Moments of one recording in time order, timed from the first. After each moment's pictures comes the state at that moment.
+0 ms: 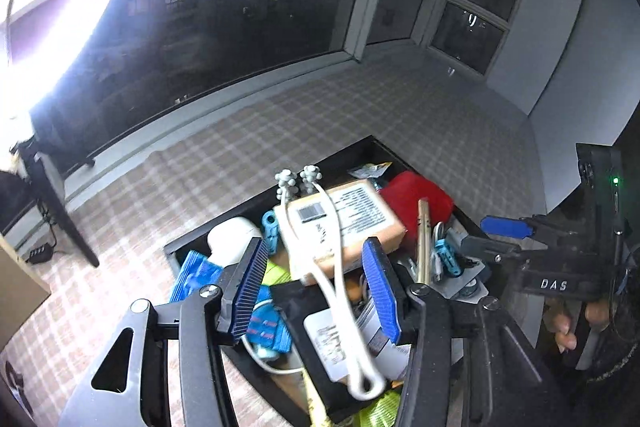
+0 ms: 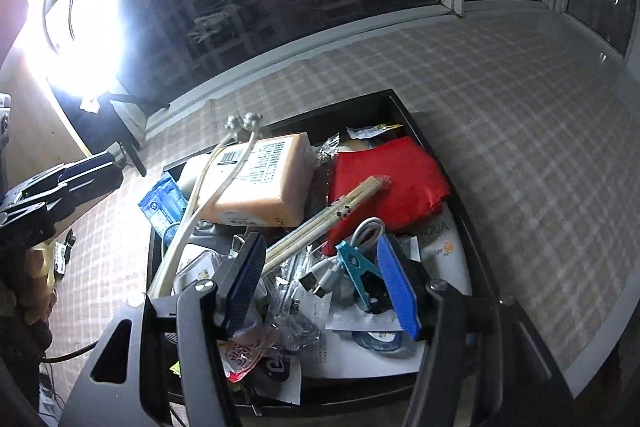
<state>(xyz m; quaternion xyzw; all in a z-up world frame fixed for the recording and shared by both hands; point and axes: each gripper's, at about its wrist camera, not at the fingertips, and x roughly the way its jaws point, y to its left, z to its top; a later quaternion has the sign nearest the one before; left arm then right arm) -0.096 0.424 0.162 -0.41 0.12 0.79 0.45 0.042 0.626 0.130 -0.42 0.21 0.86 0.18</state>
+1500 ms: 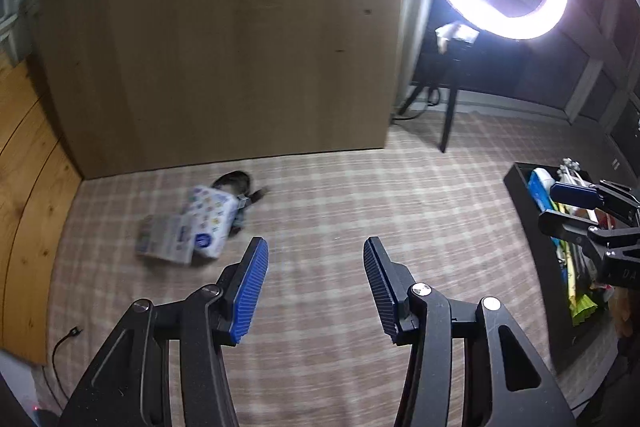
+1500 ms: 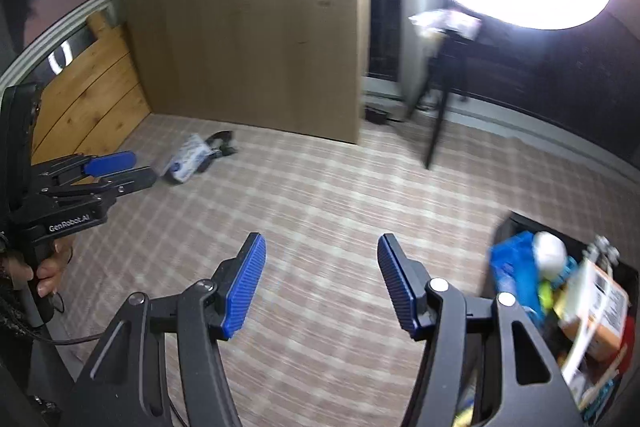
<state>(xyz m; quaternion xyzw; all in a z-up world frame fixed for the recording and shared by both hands) -0.115 0.034 0.133 -0.43 0.02 0.89 0.11 -0.134 0.281 0.146 -0.44 -0.01 0.89 -0.13</state>
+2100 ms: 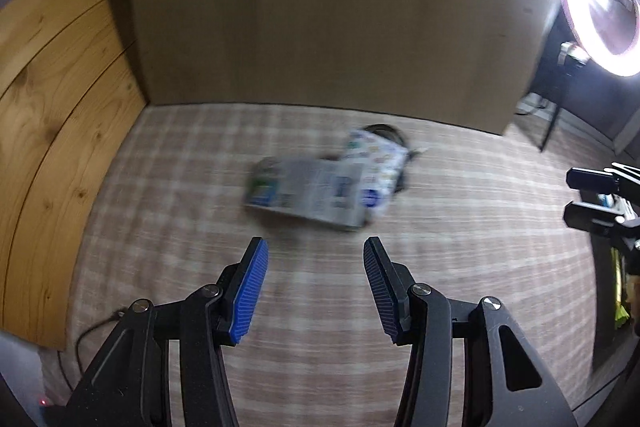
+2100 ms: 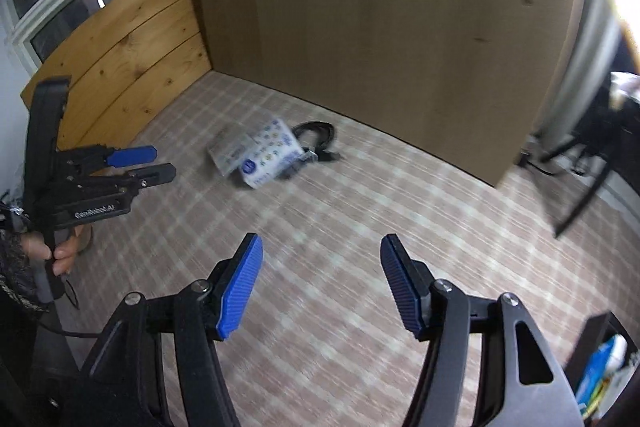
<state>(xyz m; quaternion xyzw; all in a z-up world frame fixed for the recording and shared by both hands) -0.146 -0.115 0.078 -0.49 -0.03 0.87 0.03 -0.222 0.149 0.107 -0.48 -0.04 0.84 -0.25</state>
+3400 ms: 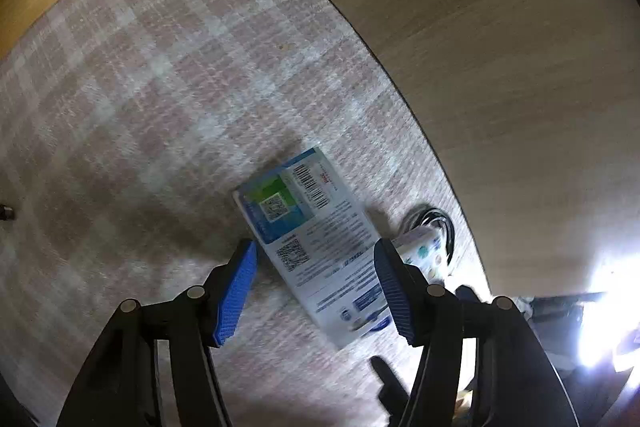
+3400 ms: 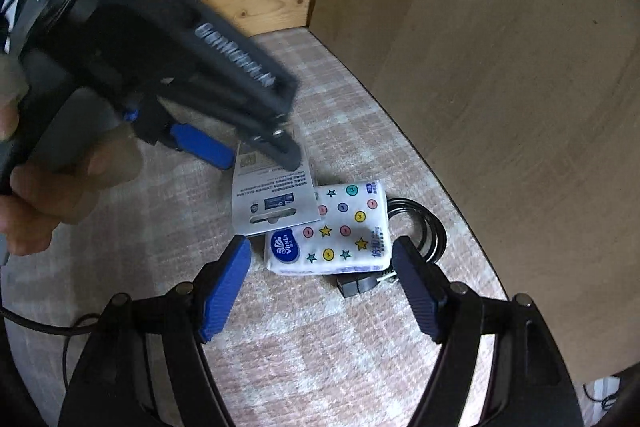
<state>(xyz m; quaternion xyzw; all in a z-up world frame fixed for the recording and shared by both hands) -0.234 -0.163 0.000 -0.58 -0.41 0.70 -0.10 -0.289 0.032 0.041 -0.41 -0.25 0.77 -0.41</state>
